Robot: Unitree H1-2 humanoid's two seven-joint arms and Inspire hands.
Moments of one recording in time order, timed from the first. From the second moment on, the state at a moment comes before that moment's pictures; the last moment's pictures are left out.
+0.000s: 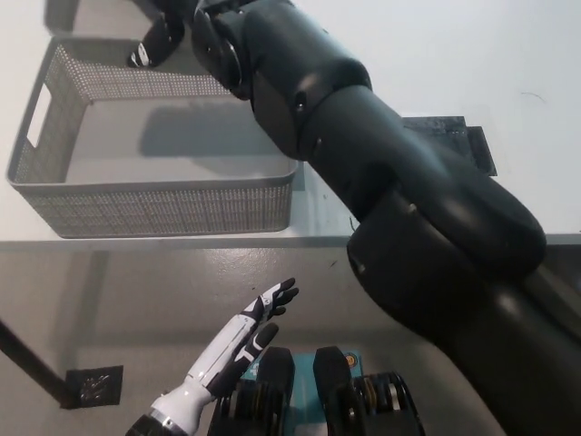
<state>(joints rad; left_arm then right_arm) -0.13 0.14 -0.22 0.13 0.10 -0.31 -0.23 -1.67 0.20 0.64 1.46 -0.65 -0.07 0.02</state>
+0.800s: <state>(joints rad) -0.16 0.15 -0.22 0.13 0.11 -0.31 -0.26 -1.71 0.05 0.46 1.43 -0.57 -0.10 0.11</state>
